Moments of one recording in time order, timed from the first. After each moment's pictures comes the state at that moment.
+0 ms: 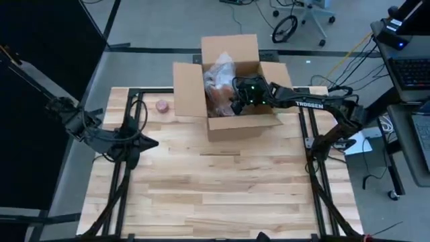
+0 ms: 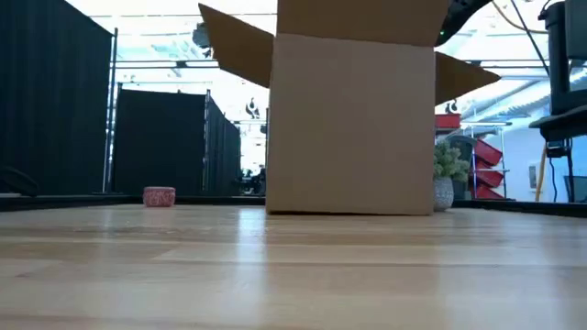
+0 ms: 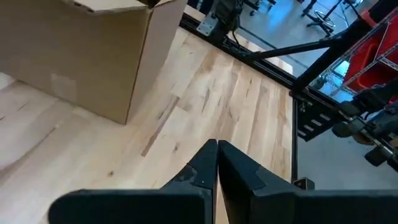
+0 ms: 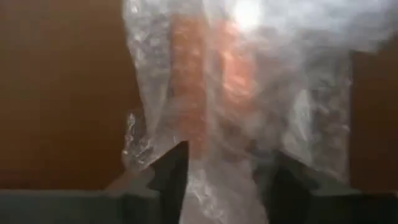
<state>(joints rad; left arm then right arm) -0.58 0.81 1.15 -0.96 -0.55 -0.83 -0.50 1.60 1.08 -0.15 0.02 0.17</state>
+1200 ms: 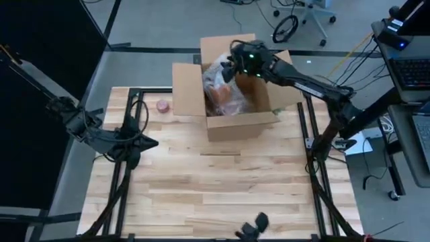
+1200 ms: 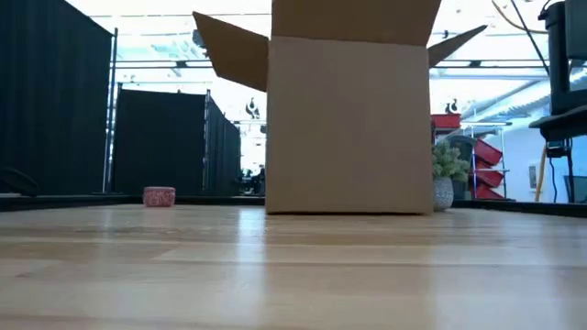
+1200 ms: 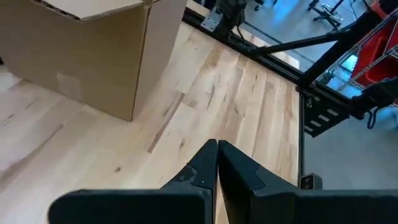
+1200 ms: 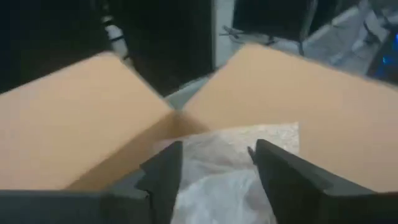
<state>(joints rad) -0.58 0.81 1.15 -0.99 -0.56 -0.83 -0.57 1.72 1.69 -0.35 0.11 0.16</state>
